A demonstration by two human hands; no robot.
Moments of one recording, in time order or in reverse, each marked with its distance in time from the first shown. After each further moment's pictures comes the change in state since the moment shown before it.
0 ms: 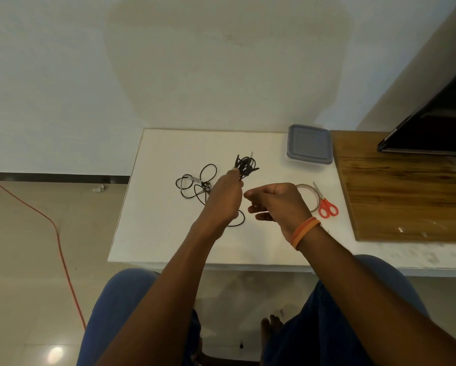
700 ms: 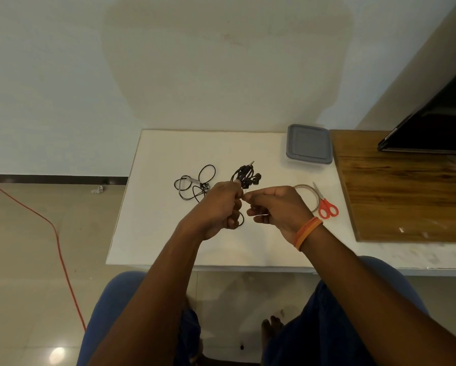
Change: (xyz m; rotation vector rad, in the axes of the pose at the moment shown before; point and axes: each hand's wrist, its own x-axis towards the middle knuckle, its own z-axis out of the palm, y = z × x) left_hand 0.003 -0.002 -0.013 -0.124 -0.261 -0.172; right_hand 0.003 0.000 -0.004 0.089 -0.071 0.070
